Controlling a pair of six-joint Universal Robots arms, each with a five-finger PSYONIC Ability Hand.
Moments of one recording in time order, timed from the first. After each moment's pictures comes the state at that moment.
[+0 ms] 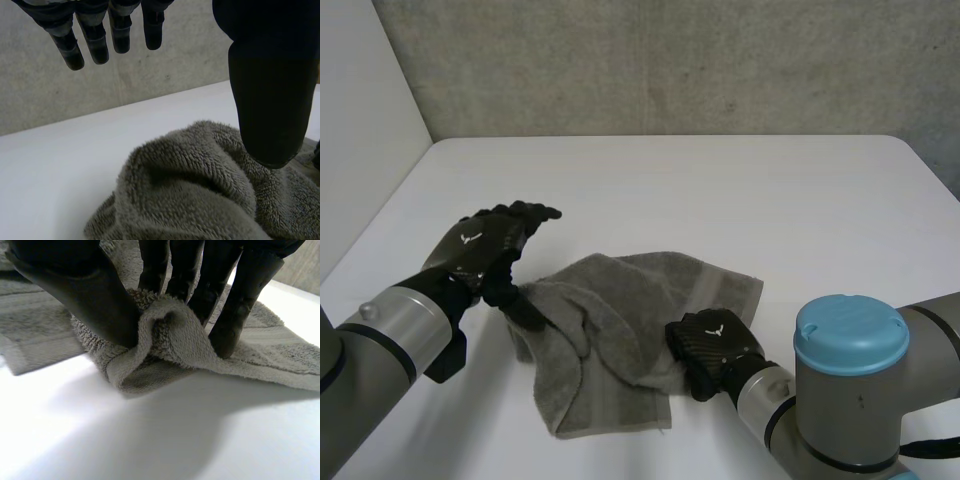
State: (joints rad) left arm 4.36 -1.58 -1.87 3.20 -1.40 3.08; right arm 2.22 -1.10 1.77 -0.21 1.45 3.02; left_hand 0.20 0.19 0.20 0.19 0.03; right_hand 1.33 1.32 1.30 1.33 1.15
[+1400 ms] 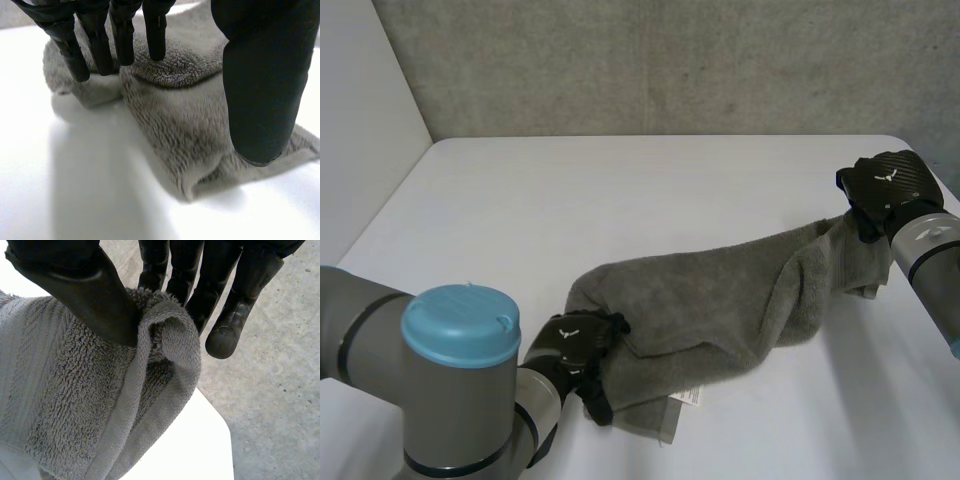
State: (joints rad) left arm 4.01 -1.98 -1.74 3.18 -1.66 3.00; right arm 1.76 -1.28 1.60 -0.20 1.47 2.57; left_hand 0.32 0.32 0.32 0.32 0.15; right_hand 1.33 1.32 1.32 1.34 1.15
